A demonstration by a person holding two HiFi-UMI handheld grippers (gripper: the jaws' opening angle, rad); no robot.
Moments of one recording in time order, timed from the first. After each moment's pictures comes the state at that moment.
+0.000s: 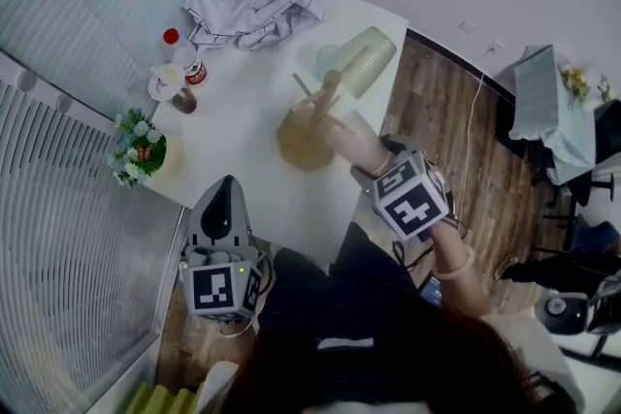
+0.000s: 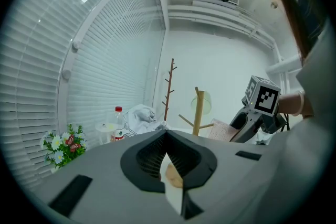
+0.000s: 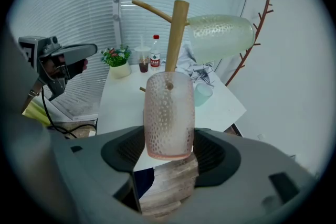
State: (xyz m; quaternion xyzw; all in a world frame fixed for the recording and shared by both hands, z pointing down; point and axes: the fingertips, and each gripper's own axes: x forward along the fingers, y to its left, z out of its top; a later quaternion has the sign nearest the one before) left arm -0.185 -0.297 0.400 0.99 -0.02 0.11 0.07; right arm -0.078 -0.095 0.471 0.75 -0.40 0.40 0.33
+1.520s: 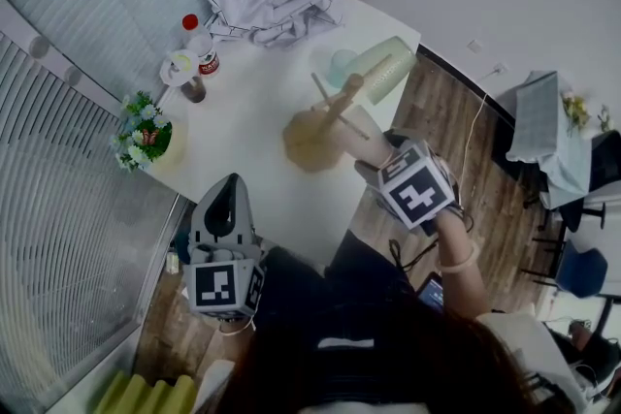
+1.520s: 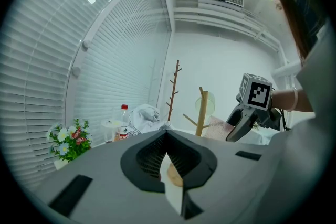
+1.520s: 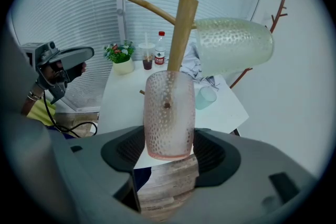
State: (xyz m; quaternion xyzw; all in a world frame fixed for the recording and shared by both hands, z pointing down) left arm -0.195 -0.305 0.410 0.99 -0.05 0.09 0.09; right arm -0.065 -0.111 0.466 0.72 -0.42 0.41 0.37
